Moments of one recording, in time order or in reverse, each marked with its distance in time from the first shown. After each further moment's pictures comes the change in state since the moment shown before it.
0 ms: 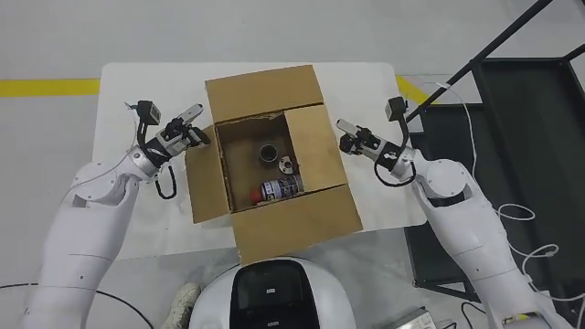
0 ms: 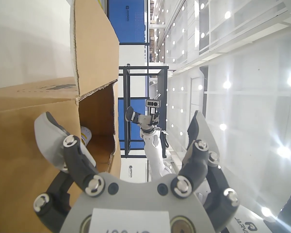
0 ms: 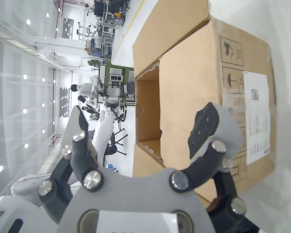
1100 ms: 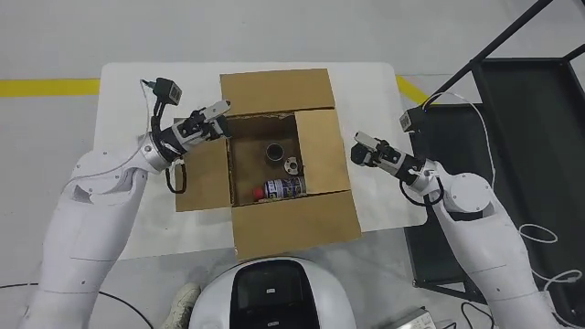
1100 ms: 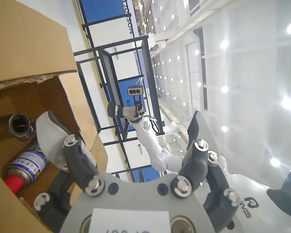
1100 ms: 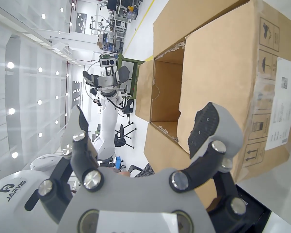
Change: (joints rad) left arm 0.014 -0.005 0.011 -0.331 0.091 0.057 -0.051; right arm -0.156 0.021 0.154 -0.107 0.102 -0.053 0.133
